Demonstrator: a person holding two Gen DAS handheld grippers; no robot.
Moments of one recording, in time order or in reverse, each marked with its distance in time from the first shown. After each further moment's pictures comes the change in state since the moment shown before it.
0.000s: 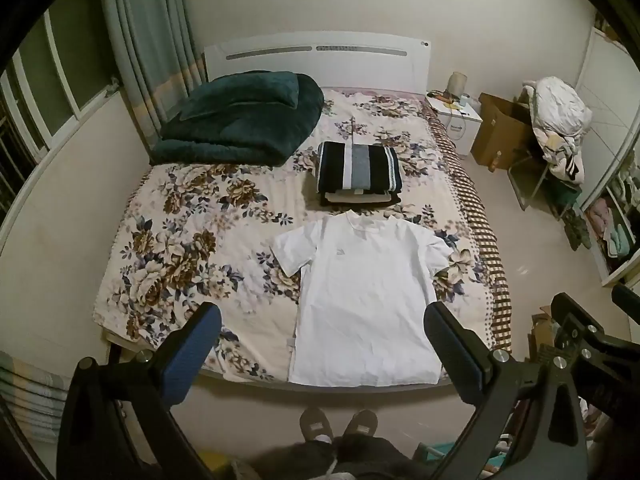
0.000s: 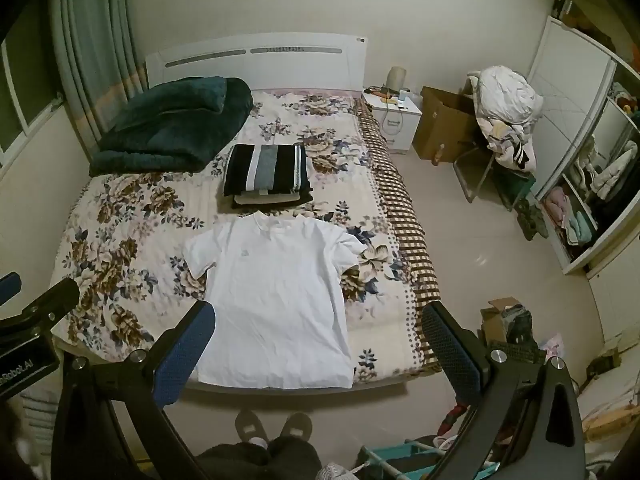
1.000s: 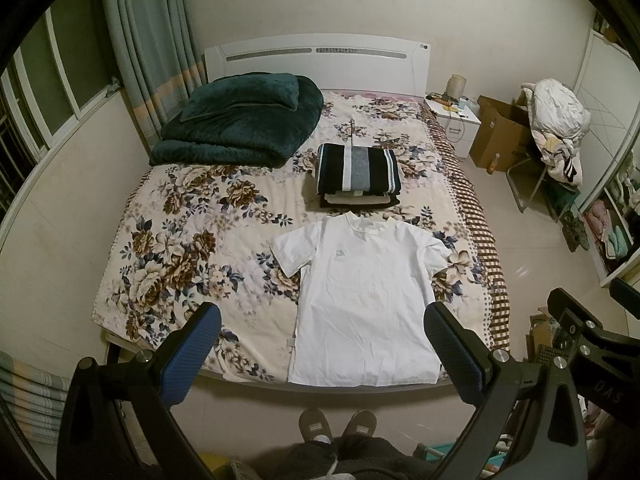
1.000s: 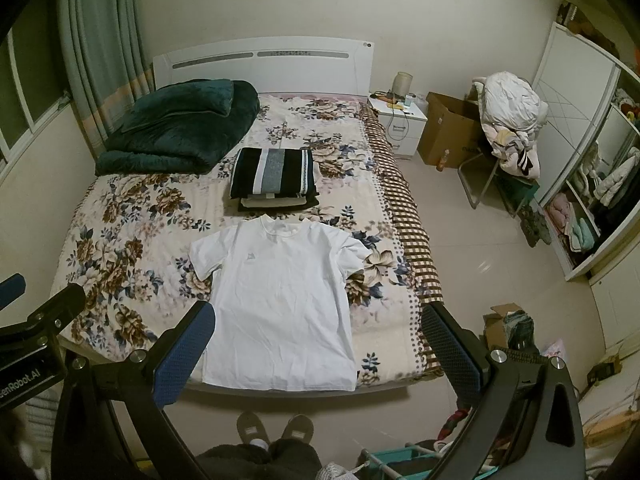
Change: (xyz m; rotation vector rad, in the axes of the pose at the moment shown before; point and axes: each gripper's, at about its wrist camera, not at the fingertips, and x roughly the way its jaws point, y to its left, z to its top) left arm 0.000 0.000 0.000 0.002 -0.013 0.001; right arm -0.010 0.007 0.003 0.003 -0.012 0.008
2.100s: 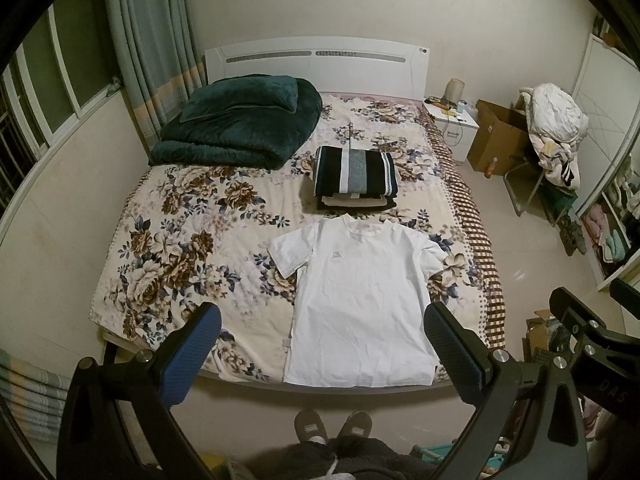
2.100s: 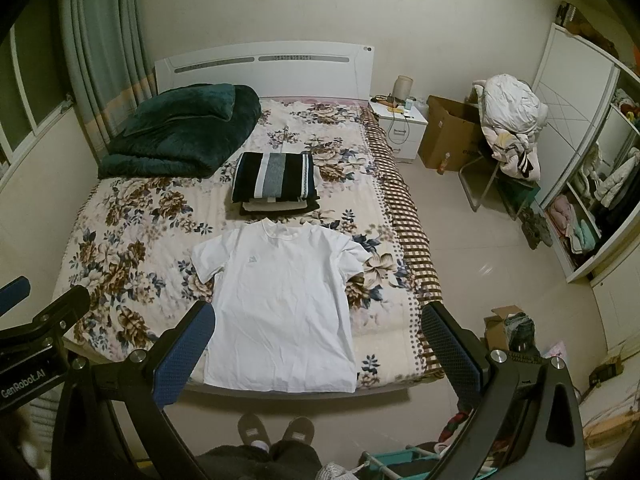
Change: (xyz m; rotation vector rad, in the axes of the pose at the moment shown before) left arm 0.000 0.000 0.000 -0.005 -0.003 -0.007; right arm -0.007 -0.003 0.001 -0.001 -0.008 0.002
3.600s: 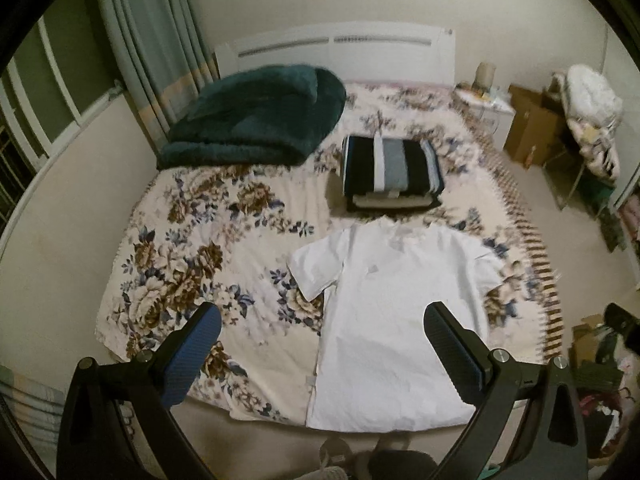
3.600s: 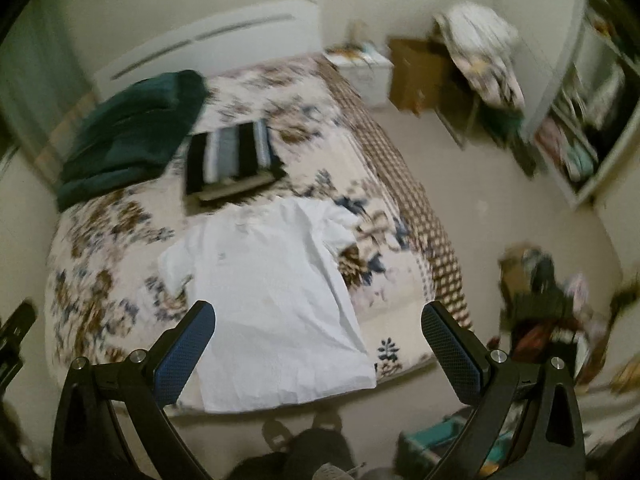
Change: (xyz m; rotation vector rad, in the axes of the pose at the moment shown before) left arm 0.184 -0.008 0.039 0.030 0.018 0.133; right arm 0.215 -0.044 0.006 0.317 0.178 -0.044
